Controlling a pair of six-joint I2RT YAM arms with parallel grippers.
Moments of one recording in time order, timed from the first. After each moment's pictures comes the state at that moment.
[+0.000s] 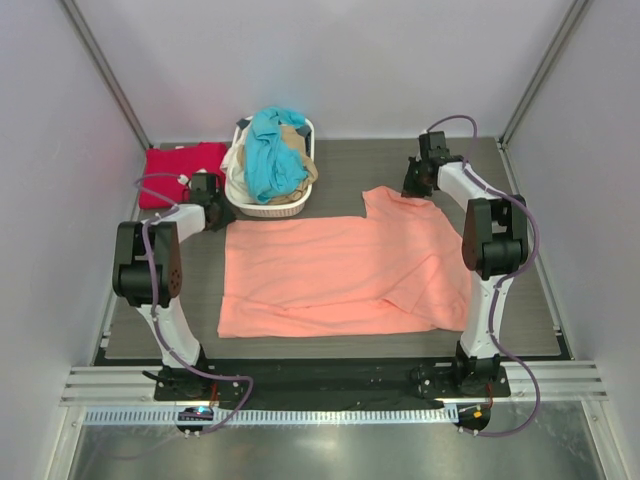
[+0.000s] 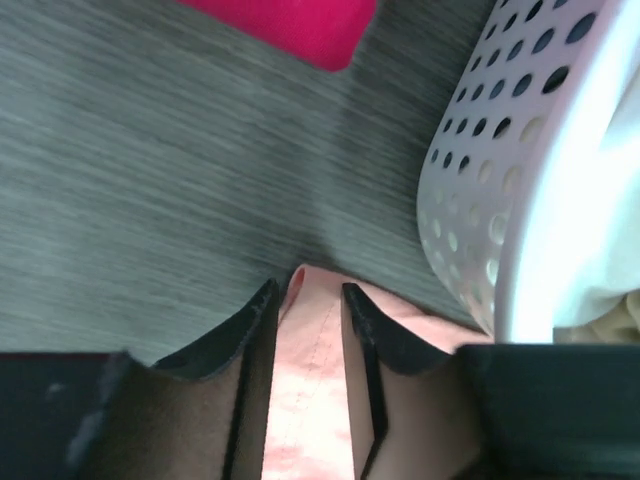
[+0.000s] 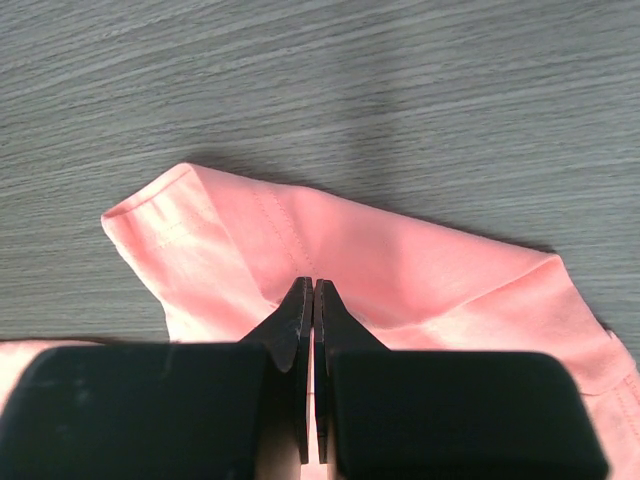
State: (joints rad) left arm -0.03 1.88 1.13 -0.14 -0.05 -0.53; right arm 0.11 2.12 1.65 -0.47 -0.07 0.35
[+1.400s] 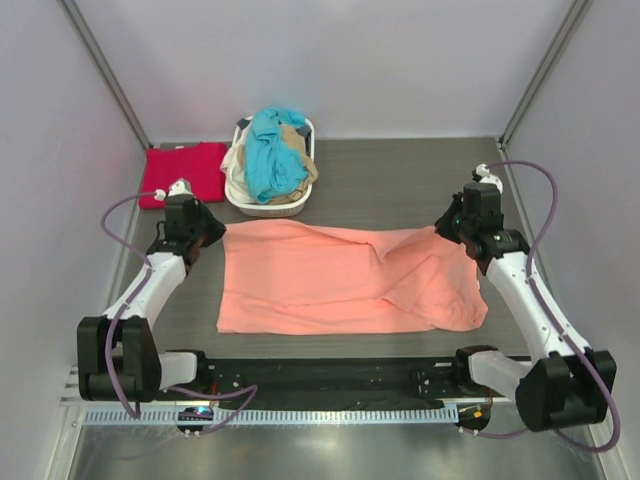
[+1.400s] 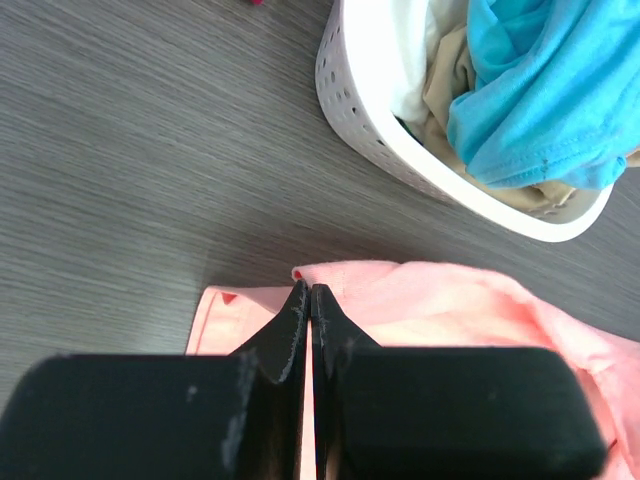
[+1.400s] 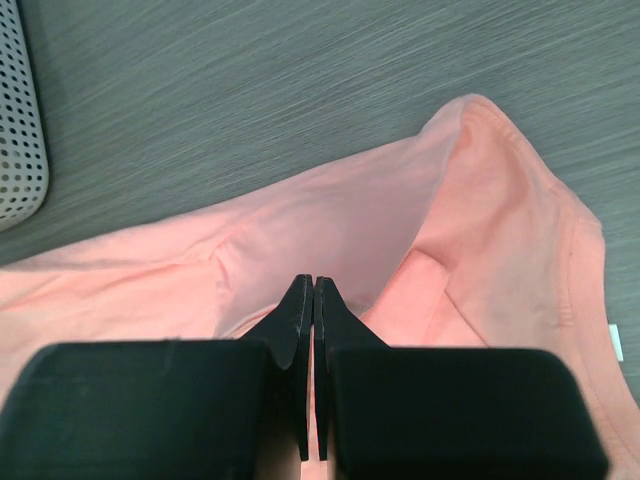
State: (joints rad) left arm -0.02 1.28 0.77 -0.11 0.02 -0.58; right arm 0.11 1.15 0.93 -0.45 0.07 0.48
